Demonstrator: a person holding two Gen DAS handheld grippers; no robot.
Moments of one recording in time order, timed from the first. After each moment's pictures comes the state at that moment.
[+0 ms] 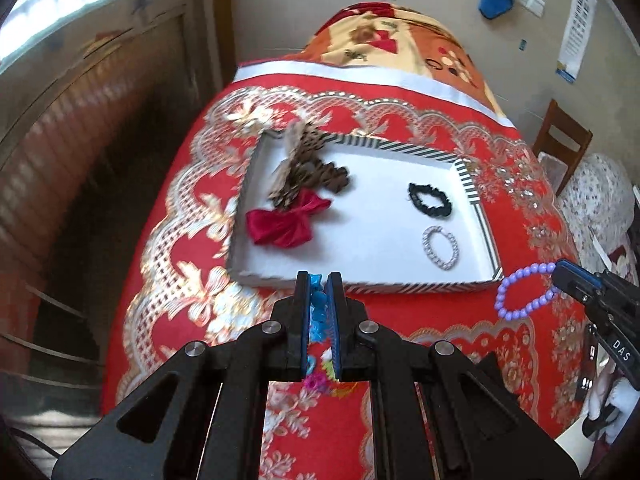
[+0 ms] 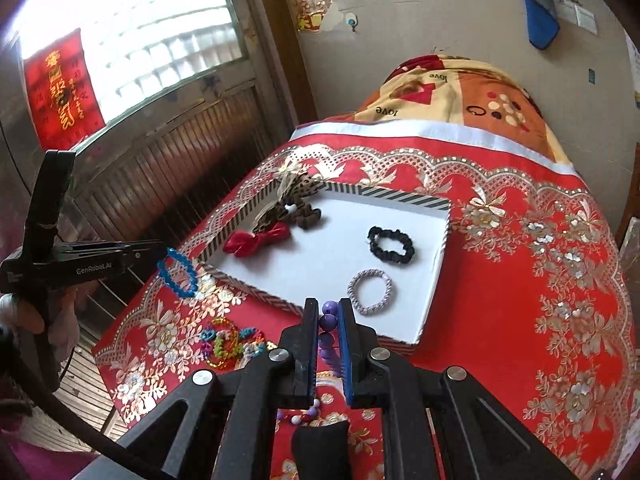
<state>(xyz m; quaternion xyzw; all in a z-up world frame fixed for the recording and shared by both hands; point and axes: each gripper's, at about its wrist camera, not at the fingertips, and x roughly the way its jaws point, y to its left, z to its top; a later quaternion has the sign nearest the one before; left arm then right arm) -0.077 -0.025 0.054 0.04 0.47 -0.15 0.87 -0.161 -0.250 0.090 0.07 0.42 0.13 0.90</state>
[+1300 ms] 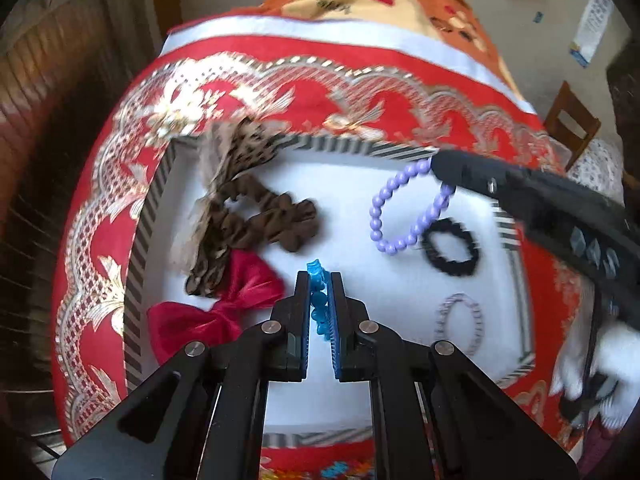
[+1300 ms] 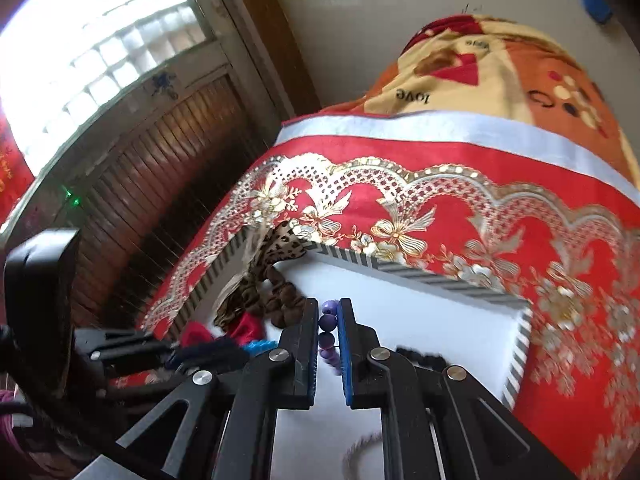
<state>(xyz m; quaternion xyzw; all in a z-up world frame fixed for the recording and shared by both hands) 0.064 -0.091 -0.021 0.04 0.54 -0.18 0.82 0.065 -0.236 0.025 0.10 0.47 0.16 0.86</state>
